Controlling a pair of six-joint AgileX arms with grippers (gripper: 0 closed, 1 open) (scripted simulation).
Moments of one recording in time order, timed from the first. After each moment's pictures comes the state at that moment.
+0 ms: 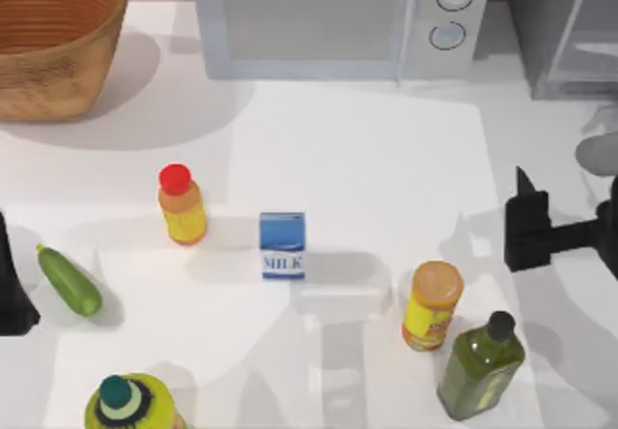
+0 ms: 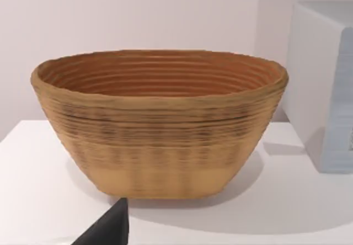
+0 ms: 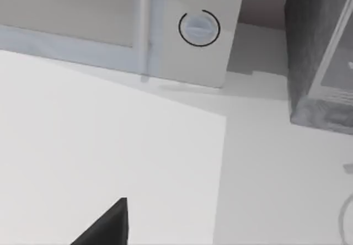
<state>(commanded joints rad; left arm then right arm) 0.00 0.00 0.00 0.00 0.00 0.00 0.61 1.00 0.40 0.23 0.46 0.08</state>
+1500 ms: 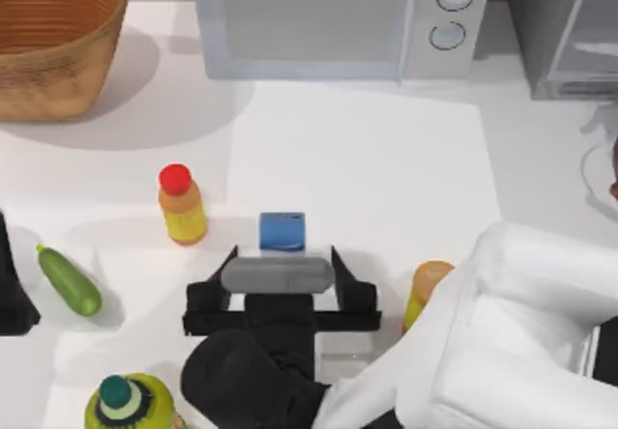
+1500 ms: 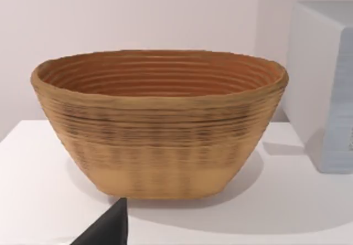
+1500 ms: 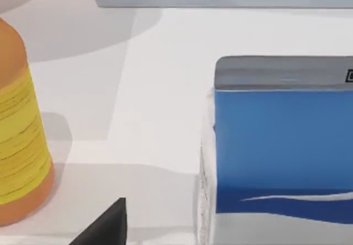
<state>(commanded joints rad) 0.00 0.00 0.00 0.00 0.00 0.00 1.16 2.32 1.04 0.75 1.15 0.48</state>
